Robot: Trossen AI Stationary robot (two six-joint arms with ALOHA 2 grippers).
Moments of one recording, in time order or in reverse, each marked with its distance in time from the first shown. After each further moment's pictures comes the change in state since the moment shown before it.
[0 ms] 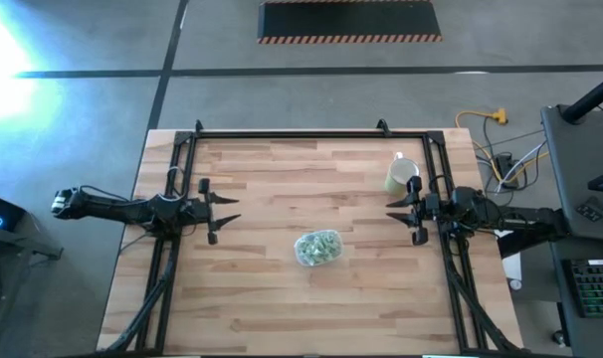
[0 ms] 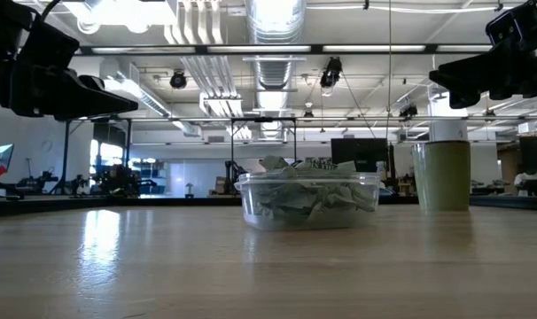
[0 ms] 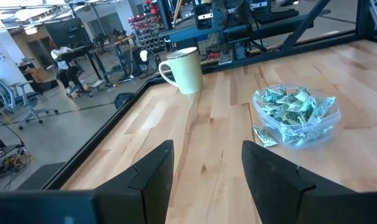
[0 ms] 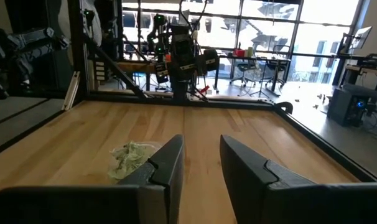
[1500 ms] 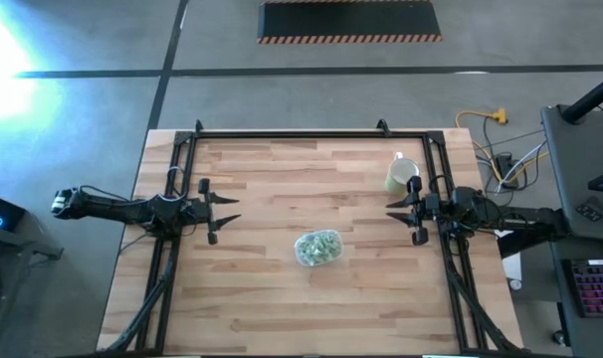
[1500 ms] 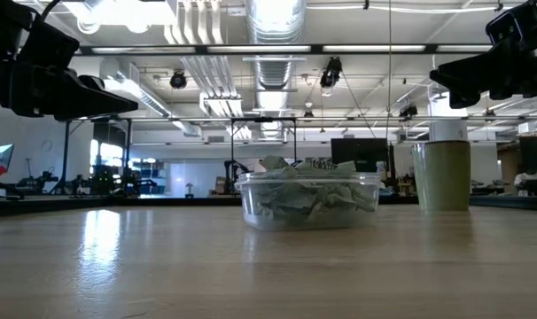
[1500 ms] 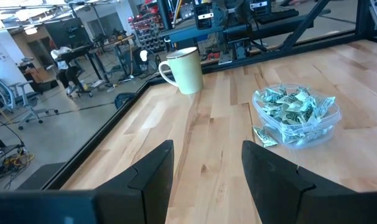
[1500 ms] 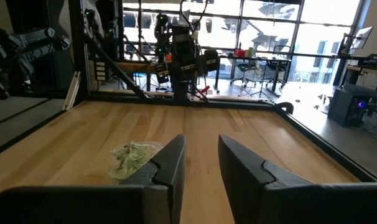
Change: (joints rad) left arm 0.000 -0.001 0.000 0.000 0.000 0.000; right arm 0.000 0.000 0.000 0.000 -0.003 0.000
